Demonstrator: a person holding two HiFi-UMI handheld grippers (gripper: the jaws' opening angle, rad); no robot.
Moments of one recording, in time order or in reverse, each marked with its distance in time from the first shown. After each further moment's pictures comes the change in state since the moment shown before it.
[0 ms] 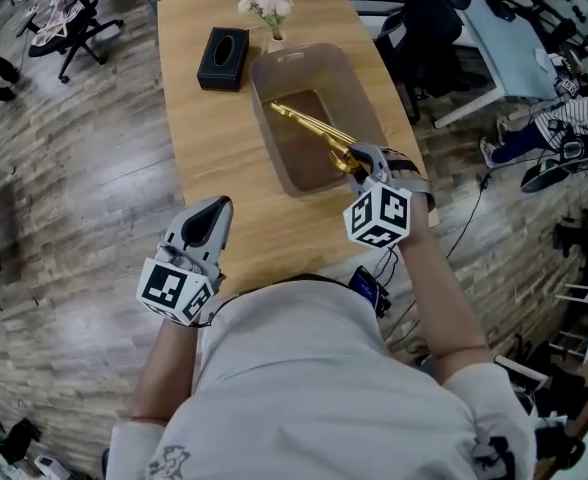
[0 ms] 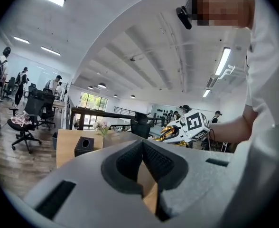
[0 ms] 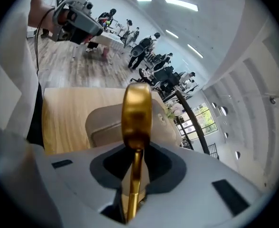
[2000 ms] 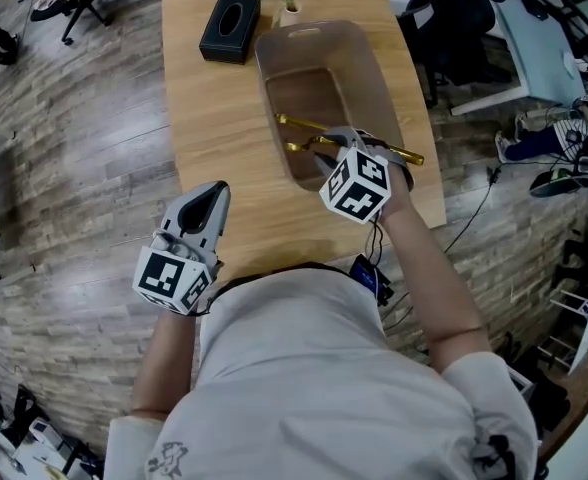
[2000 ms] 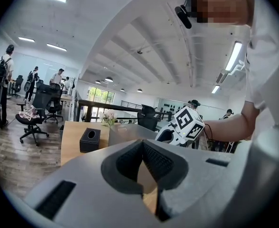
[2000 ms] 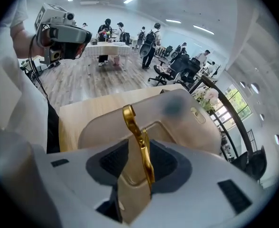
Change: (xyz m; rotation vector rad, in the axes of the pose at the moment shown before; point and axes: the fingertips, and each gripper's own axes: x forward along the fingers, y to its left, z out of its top) left arm 0.025 0.021 -0.029 -0.054 0.083 0.092; right arm 0.078 0.050 0.024 0.128 -0.022 0.395
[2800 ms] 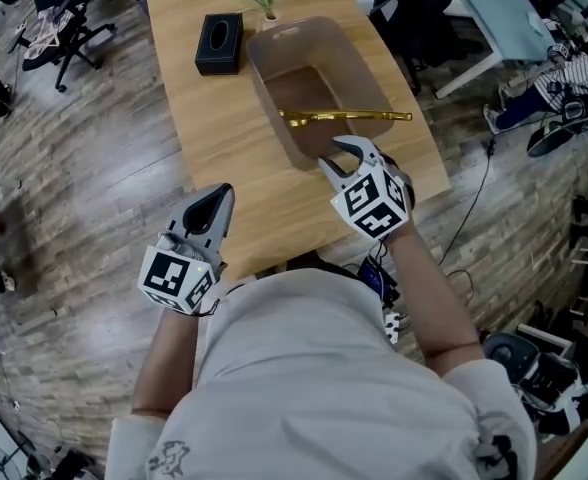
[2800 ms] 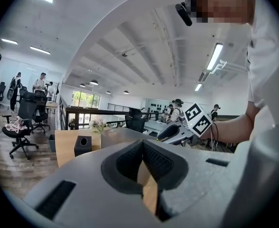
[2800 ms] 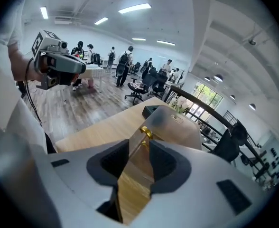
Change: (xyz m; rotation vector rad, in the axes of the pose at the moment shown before) left arm -0.058 -0.021 0.013 0.118 -0.019 -0.156; right arm -0.088 0.051 0.026 0.308 -0.197 -0.254
